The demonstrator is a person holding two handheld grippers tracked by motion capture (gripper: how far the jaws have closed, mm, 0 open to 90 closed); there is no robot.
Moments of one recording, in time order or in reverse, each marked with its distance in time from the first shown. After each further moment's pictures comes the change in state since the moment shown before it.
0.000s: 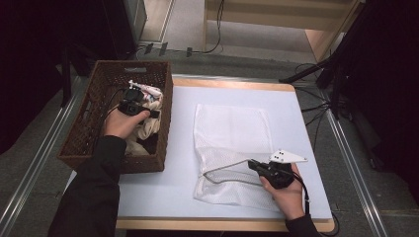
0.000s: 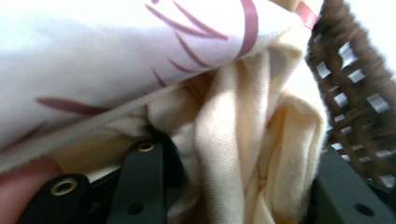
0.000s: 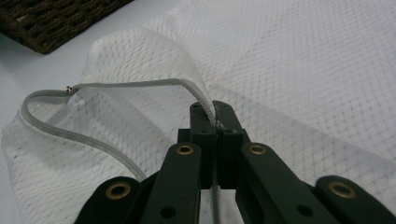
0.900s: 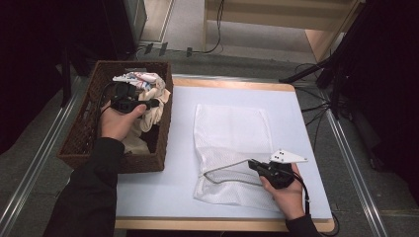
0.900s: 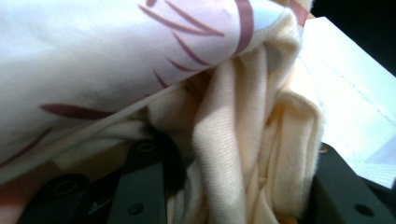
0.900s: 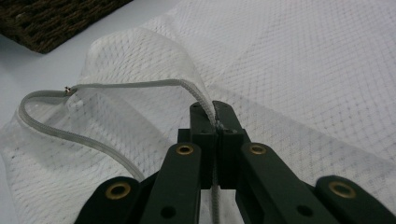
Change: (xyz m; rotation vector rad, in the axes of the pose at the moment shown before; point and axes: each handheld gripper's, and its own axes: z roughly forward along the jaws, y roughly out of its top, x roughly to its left) left arm -0.025 0.000 -0.048 -0.284 -0.056 0.053; right arm 0.000 0.000 0.000 -0.003 -0.005 0.002
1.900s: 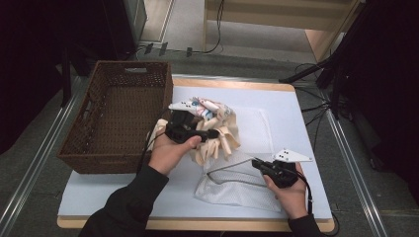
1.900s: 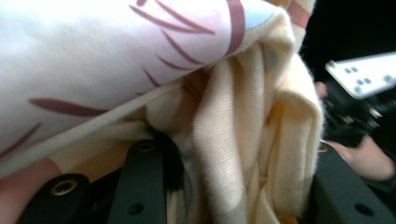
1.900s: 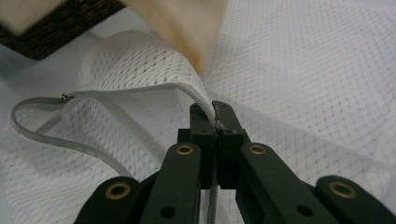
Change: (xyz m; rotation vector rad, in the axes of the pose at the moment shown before) left arm -0.163 -0.035 0.030 0.045 -0.398 0.101; right arm -0.008 -0.001 -0.006 -0.016 -0.009 0.020
